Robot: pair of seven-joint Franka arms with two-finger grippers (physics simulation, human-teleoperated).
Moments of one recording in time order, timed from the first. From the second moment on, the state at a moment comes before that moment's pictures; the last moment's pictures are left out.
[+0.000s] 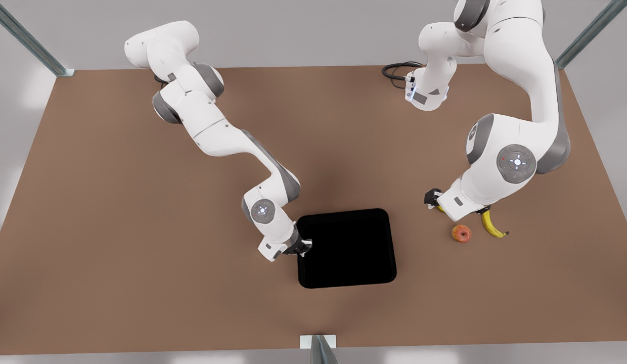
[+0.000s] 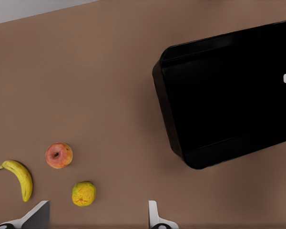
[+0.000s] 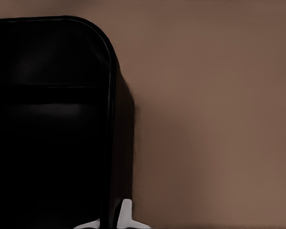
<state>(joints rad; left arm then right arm) -0.08 0.40 -0.21 -1.32 0.08 1.65 -0.06 0.46 1.10 0.20 -1.02 -0.04 2.41 0.50</state>
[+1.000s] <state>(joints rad) -0.08 0.40 -0.21 -1.32 0.08 1.65 -0.06 0.17 0.70 0.06 -1.02 -0.03 1.58 0.13</state>
